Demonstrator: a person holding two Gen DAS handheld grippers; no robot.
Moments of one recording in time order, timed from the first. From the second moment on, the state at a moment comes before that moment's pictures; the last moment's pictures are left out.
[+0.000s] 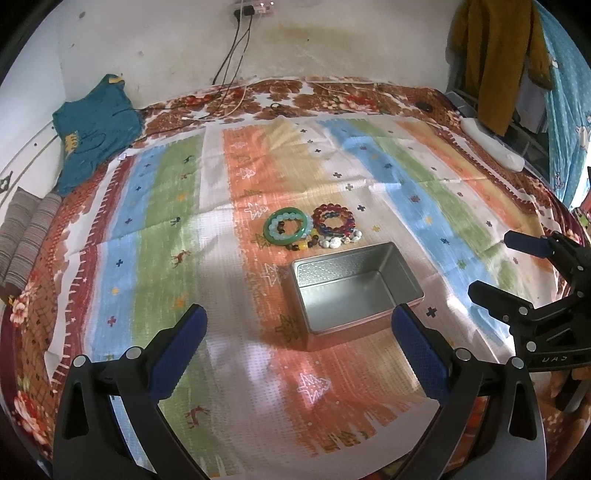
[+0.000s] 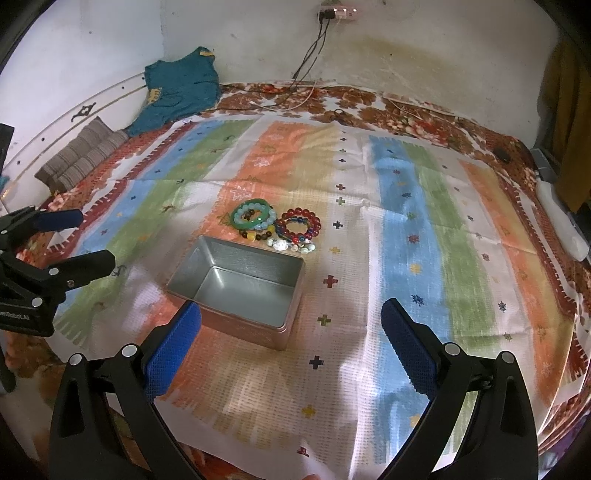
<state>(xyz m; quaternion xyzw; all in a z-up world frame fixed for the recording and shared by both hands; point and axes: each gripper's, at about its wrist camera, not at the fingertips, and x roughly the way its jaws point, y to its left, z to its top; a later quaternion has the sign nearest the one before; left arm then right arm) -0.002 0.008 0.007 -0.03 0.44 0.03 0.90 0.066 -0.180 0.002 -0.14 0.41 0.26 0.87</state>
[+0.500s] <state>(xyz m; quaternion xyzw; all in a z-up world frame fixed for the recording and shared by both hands) -0.004 0.011 0.004 -0.03 0.44 0.03 0.90 0.066 -0.180 0.000 -0.14 0.41 0.25 0.87</state>
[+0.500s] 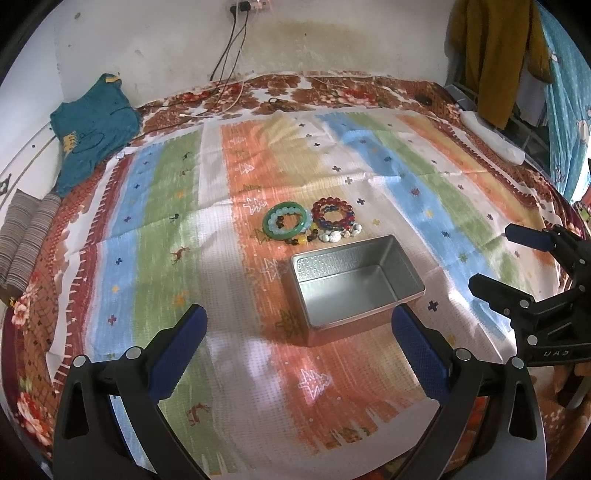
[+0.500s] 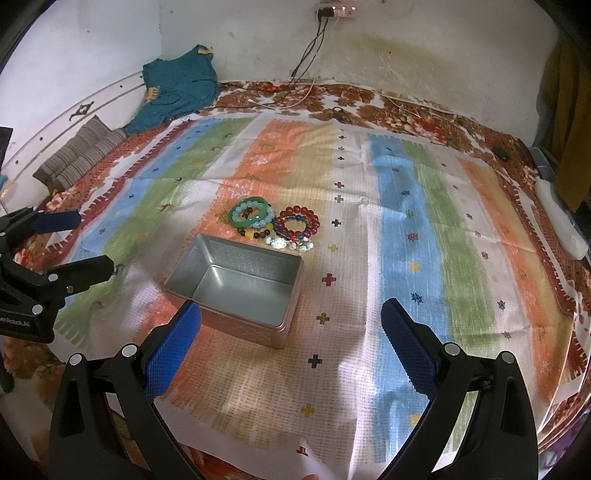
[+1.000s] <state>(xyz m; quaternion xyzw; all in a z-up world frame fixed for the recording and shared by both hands) -0.004 0.012 0.003 -0.02 0.44 0.03 0.90 0.076 -0.181 -0.004 -0.14 0.42 0.23 0.86</state>
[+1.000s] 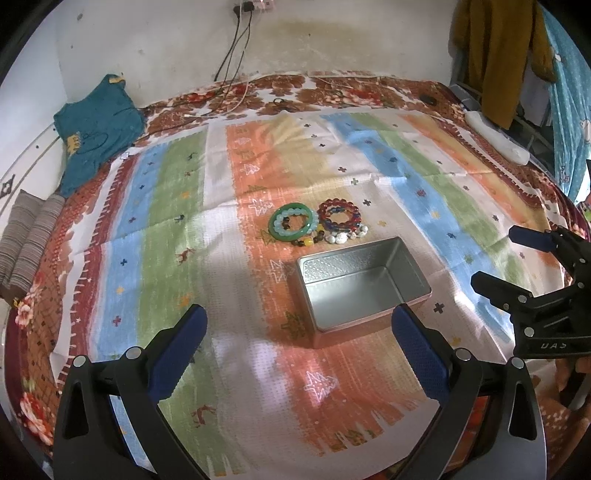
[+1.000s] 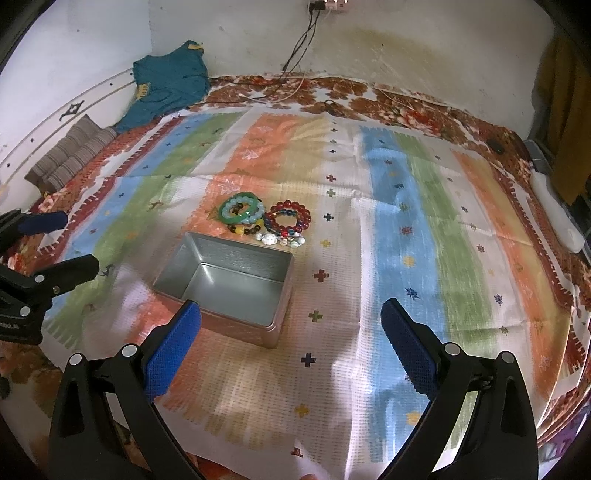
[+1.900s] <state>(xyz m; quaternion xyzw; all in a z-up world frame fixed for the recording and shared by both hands) 0.035 0.028 -0.006 -0.01 0.47 0.09 0.88 0.114 -0.171 -0.015 -0.16 0.44 0.21 0.86</state>
